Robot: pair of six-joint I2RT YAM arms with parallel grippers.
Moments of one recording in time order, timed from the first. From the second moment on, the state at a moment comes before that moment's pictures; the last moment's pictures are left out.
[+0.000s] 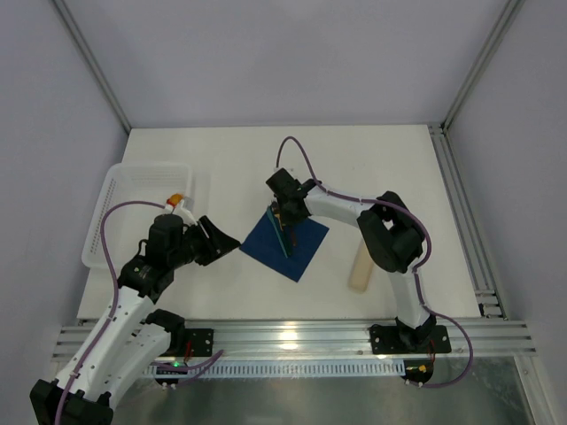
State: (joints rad) left arm -0.35 0.69 0.61 -0.49 0.31 -0.88; right arm 0.75 2.09 1.52 -0.53 0.21 0.50
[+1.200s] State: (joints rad) left arm -0.35 0.68 0.61 -0.50 0.31 -0.88; right arm 0.76 2.01 1.41 -0.50 0.16 0.60
